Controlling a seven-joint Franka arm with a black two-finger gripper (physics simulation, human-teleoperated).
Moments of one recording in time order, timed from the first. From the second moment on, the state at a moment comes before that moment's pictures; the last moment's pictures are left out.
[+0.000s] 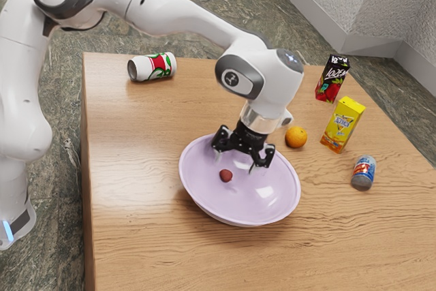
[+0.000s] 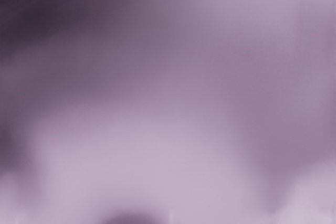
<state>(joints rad) -2.12 -0.58 1.63 -1.84 0.59 1.69 -1.77</state>
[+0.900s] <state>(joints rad) -2.06 -0.58 1.60 -1.93 0.59 1.80 -1.76</state>
